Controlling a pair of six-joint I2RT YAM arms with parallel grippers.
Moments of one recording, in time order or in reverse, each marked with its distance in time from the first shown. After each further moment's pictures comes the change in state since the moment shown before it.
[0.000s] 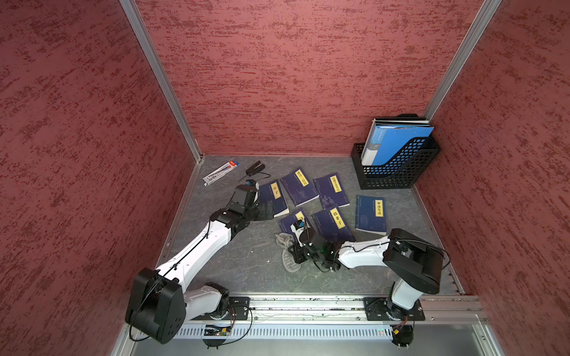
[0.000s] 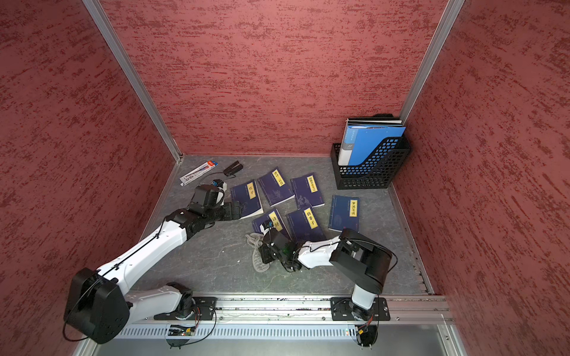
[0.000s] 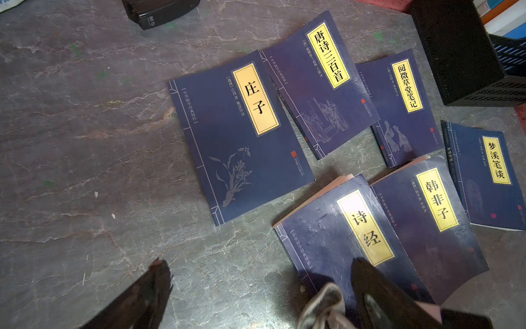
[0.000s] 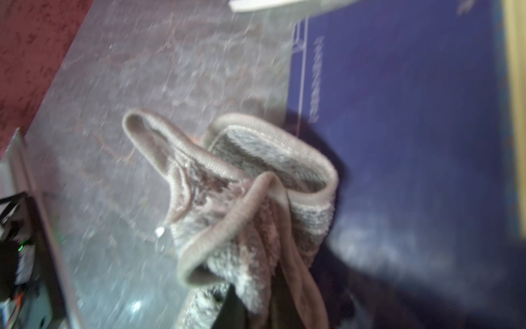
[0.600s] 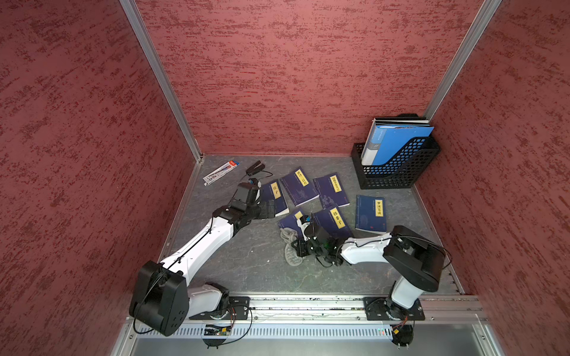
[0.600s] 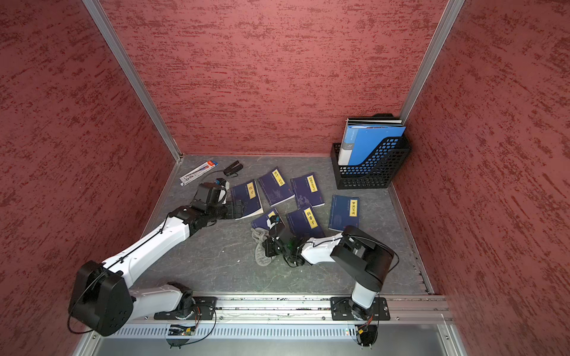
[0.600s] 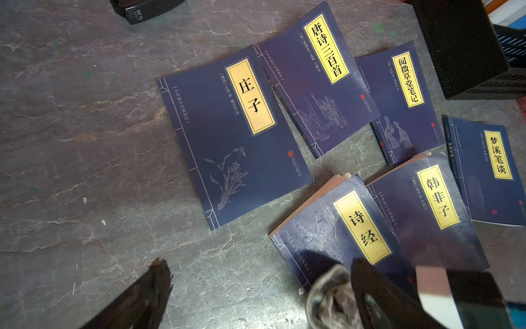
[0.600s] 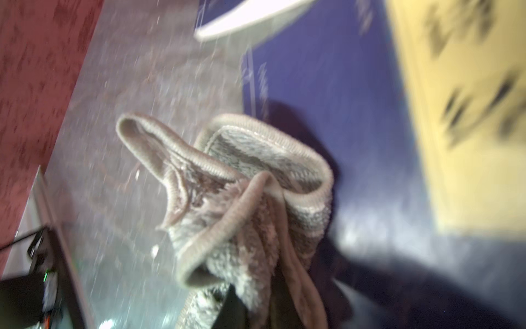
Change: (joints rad) left arm 0.000 0.029 0.014 -0.002 0.018 0.009; right arm -0.146 0.059 0.053 0.034 -0.032 0.026
